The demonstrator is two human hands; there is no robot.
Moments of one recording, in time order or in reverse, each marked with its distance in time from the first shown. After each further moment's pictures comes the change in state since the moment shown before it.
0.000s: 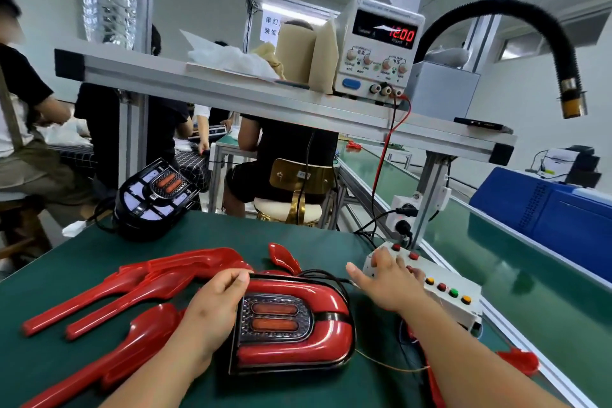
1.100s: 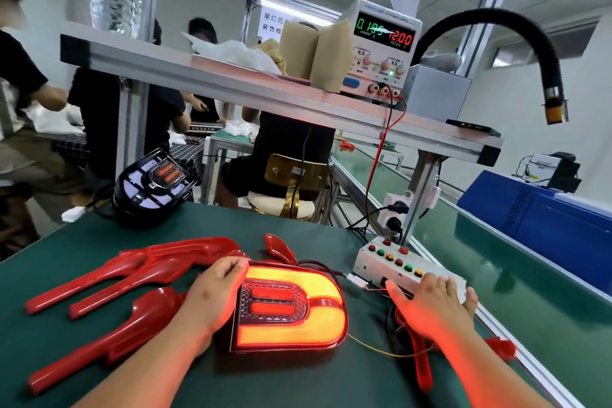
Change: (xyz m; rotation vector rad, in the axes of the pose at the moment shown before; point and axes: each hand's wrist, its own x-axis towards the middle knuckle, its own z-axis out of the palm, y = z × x) left_hand -0.001 0.001 0.000 0.021 -0.013 0.013; right_hand -0.050 0.058 -0.002 -0.201 0.048 0.319
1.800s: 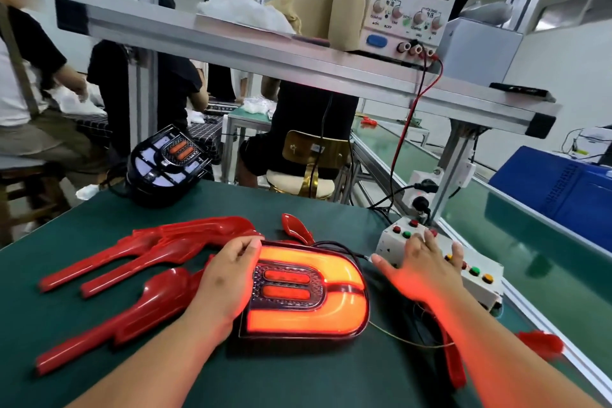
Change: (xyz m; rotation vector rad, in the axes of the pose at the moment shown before) left_hand 0.004 -0.010 0.008 -0.093 0.088 -0.009; right_hand 0.028 -0.052 0.003 -0.052 0.015 -0.245
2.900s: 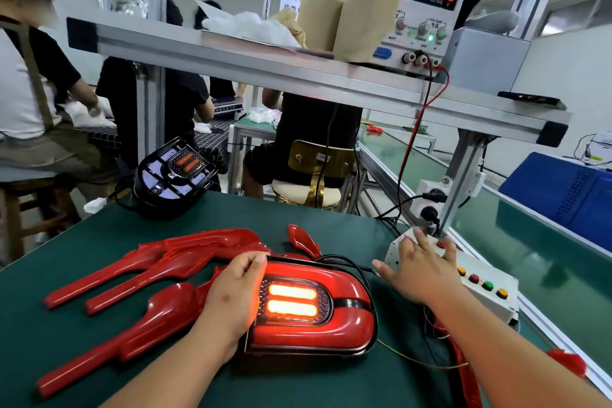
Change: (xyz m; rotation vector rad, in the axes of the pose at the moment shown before) left_hand -0.004 0.003 0.001 0.078 0.019 0.007; right_hand 0.021 -0.011 -0.001 -0.093 0.093 -0.125
